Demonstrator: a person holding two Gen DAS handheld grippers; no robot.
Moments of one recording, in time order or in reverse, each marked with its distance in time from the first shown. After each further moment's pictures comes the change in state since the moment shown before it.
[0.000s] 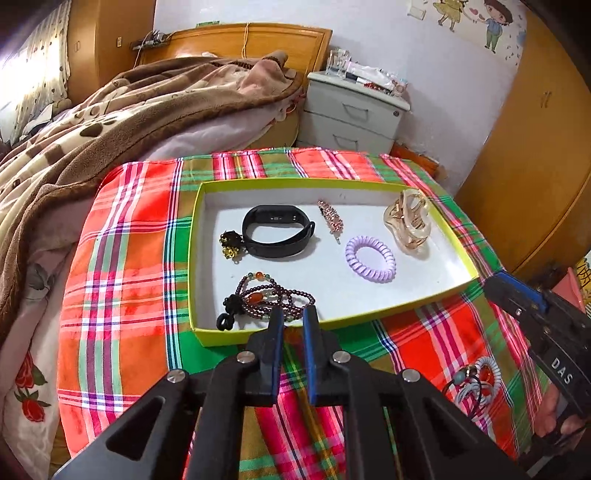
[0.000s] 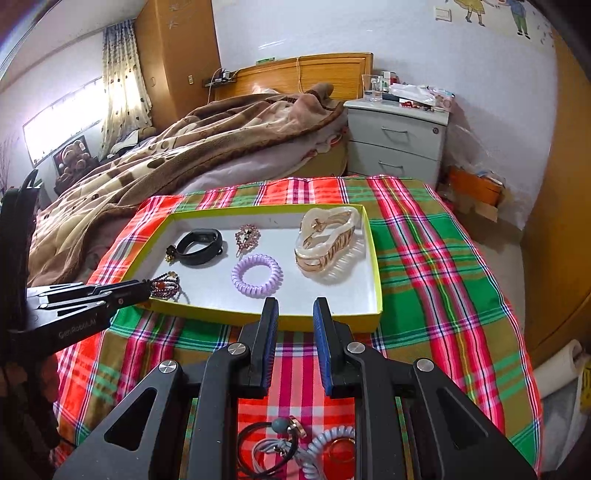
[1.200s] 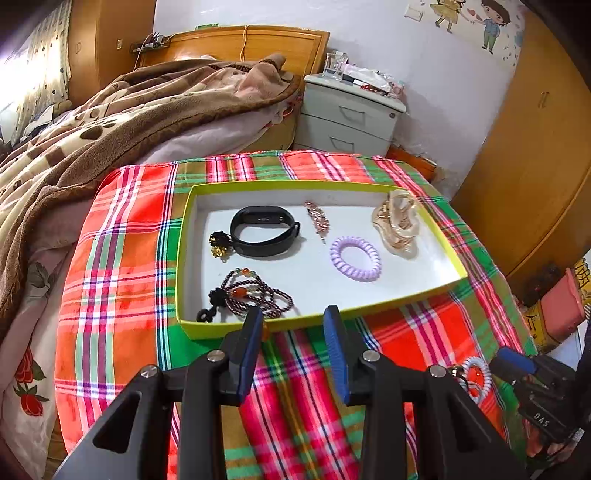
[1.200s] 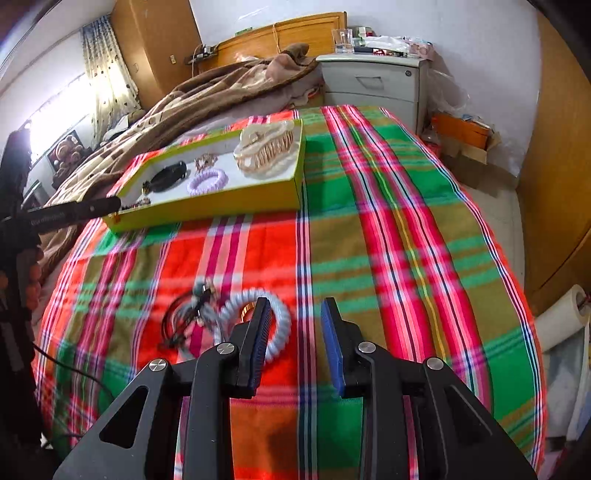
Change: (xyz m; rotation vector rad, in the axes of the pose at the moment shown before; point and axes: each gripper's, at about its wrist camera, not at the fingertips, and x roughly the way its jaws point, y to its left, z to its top) left arm -0.012 -0.015 -0.005 -0.002 -0.015 -0.008; right arm -0.026 -0.069 -0.076 0.079 0.147 0.028
